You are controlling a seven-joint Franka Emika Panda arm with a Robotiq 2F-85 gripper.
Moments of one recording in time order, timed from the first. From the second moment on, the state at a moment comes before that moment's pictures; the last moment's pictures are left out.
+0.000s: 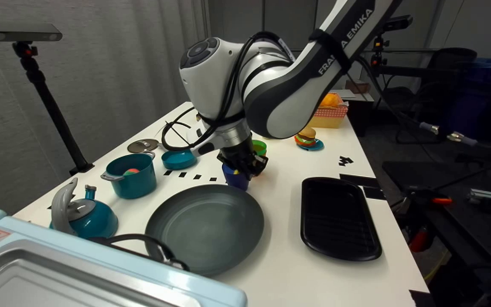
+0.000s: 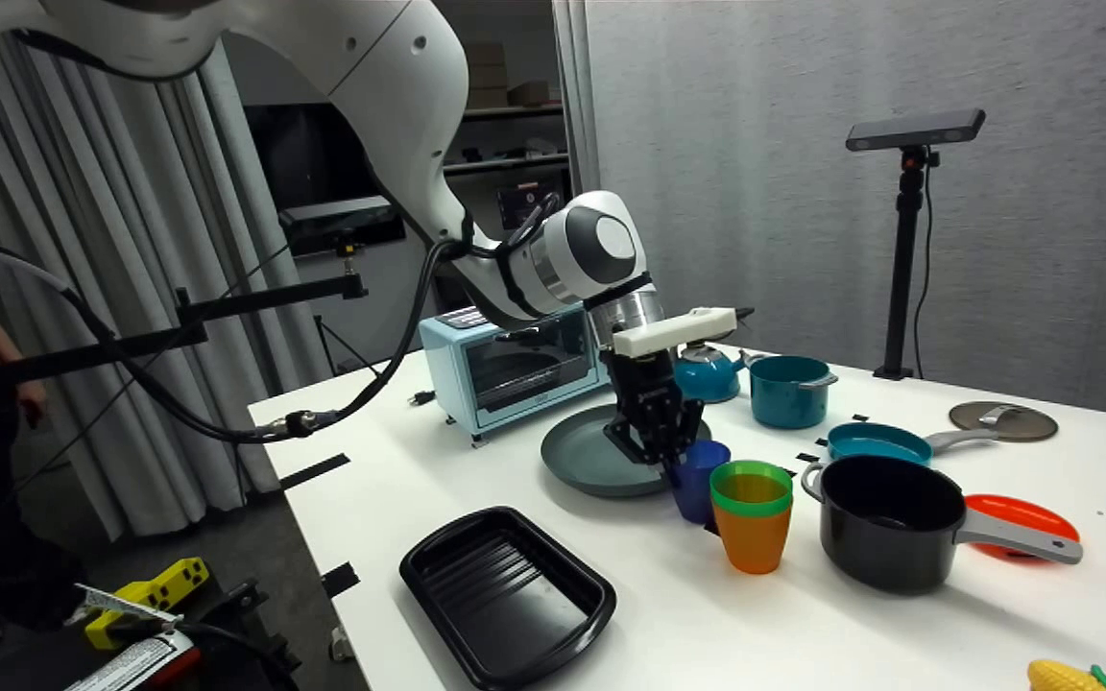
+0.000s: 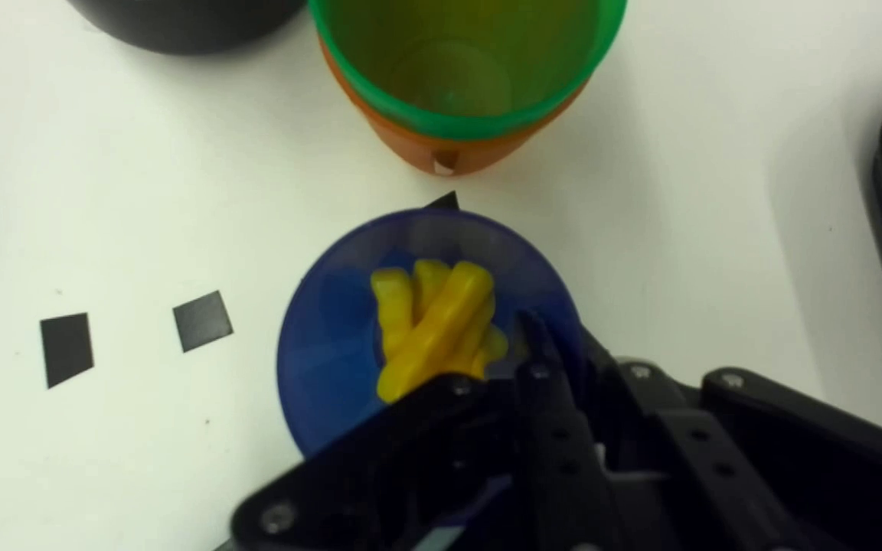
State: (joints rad) arm -0.08 0.72 -0.04 -1.72 -0.51 2.25 -0.96
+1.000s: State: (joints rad) arm -0.07 0.71 -0.04 -1.72 -0.51 2.18 -1.01
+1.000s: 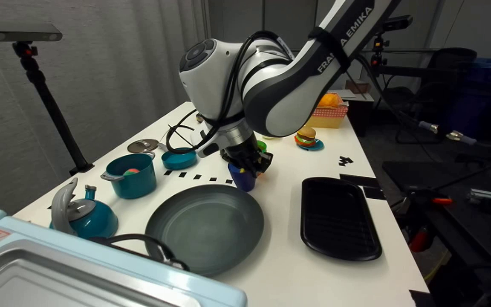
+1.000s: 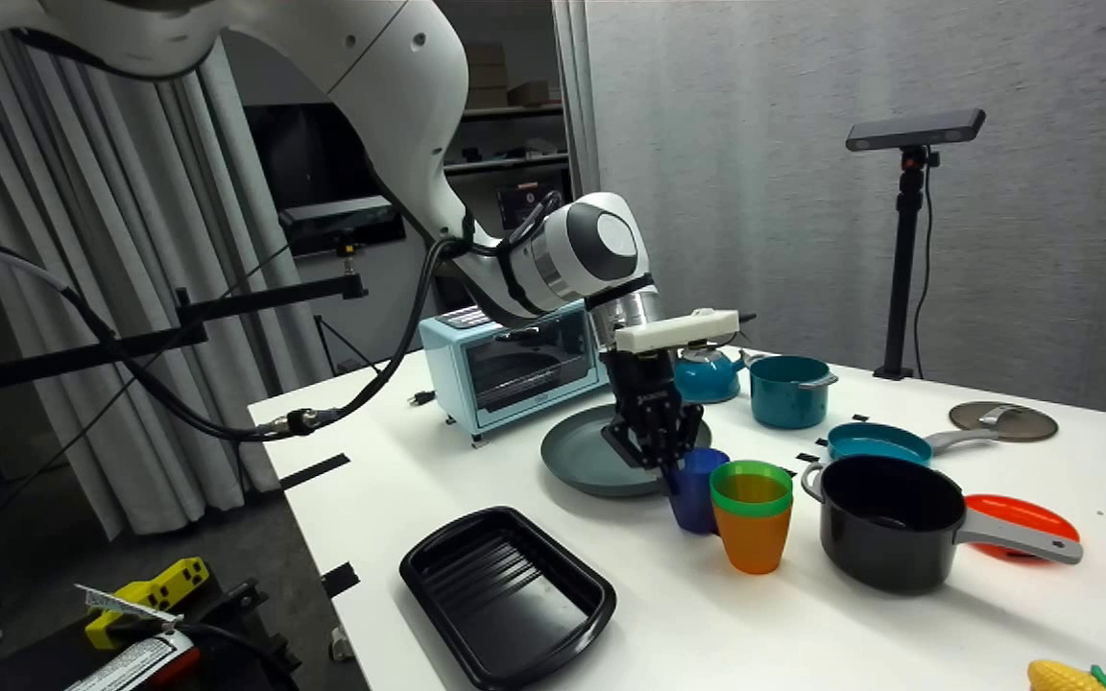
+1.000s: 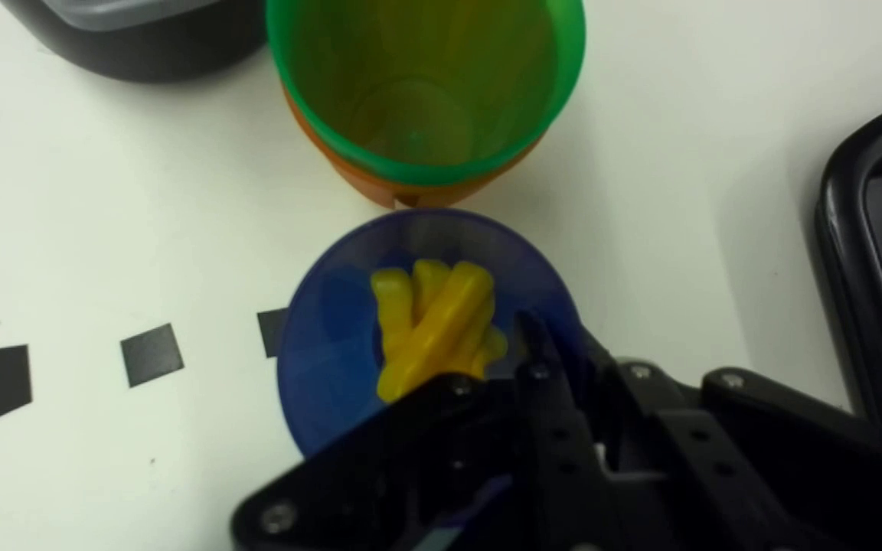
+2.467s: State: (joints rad) arm -0.07 0.71 -0.04 -1.72 -0.51 2.16 -1.01
